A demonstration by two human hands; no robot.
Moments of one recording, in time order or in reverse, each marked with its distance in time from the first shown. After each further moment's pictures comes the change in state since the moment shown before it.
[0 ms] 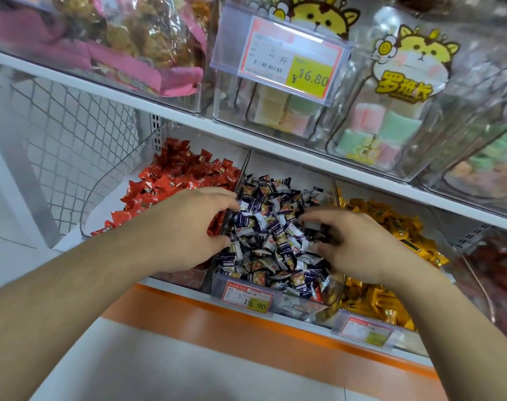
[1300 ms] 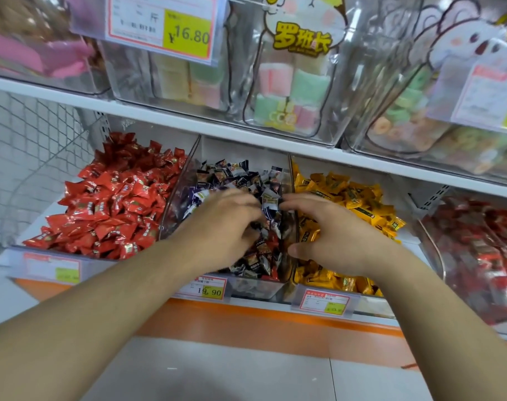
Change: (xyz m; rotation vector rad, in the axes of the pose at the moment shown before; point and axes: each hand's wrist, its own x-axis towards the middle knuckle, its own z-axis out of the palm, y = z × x) left_hand 0.060 0.076 0.081 0.078 0.057 0.292; right_hand -0.037 0.037 0.005 0.181 -0.014 0.079
